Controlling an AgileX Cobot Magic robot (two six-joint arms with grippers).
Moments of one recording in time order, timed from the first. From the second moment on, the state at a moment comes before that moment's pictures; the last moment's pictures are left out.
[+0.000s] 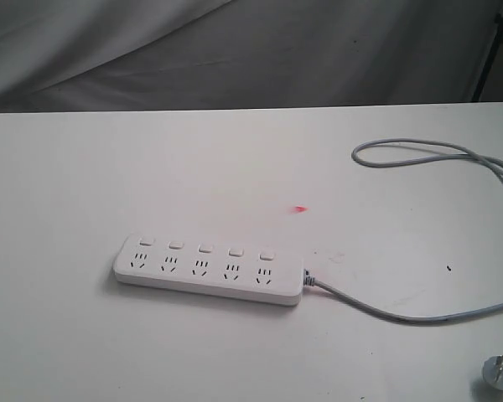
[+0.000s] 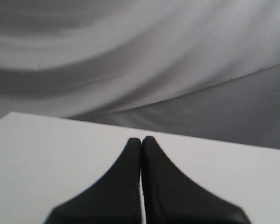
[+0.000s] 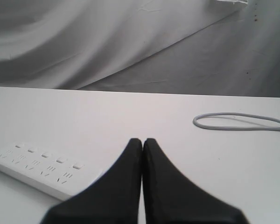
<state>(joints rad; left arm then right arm) 0.02 0.47 -0.28 0.17 -0.01 -0.25 0.20 0.02 0.00 0.12 0.16 -0.01</state>
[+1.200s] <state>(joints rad) -0.26 1.09 -0.91 -0.34 0.64 0.76 0.20 0.02 0.00 0.12 0.16 -0.01</state>
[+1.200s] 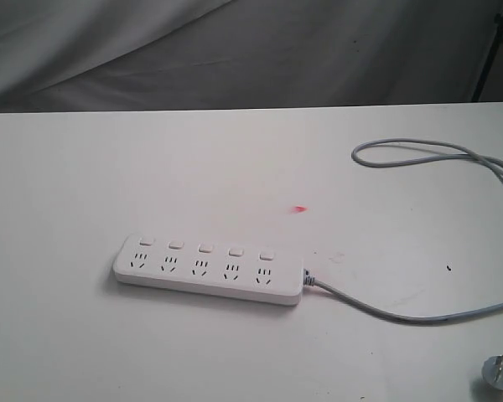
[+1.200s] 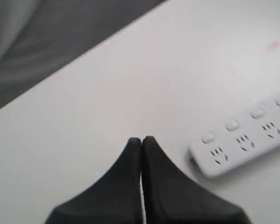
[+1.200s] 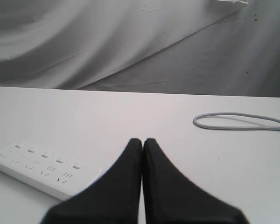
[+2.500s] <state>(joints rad) -0.04 1.74 -0.98 -0.81 0.91 2.07 0.20 0.02 0.00 0.12 0.16 -0.01</state>
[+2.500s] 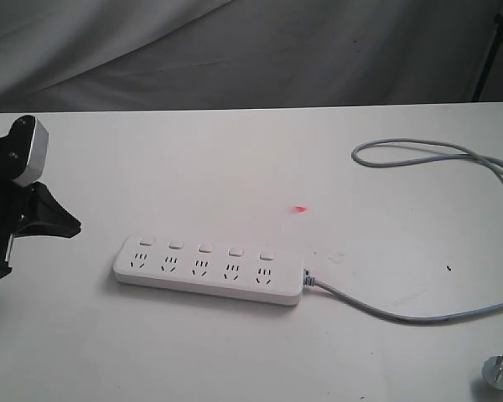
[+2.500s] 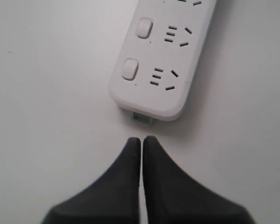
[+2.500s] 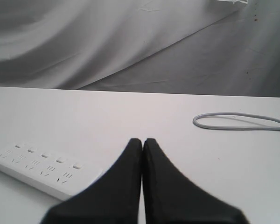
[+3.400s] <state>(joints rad) -0.04 1.76 -0.98 -0.88 0.90 2.08 0.20 0.02 0.00 0.12 0.16 -0.01</state>
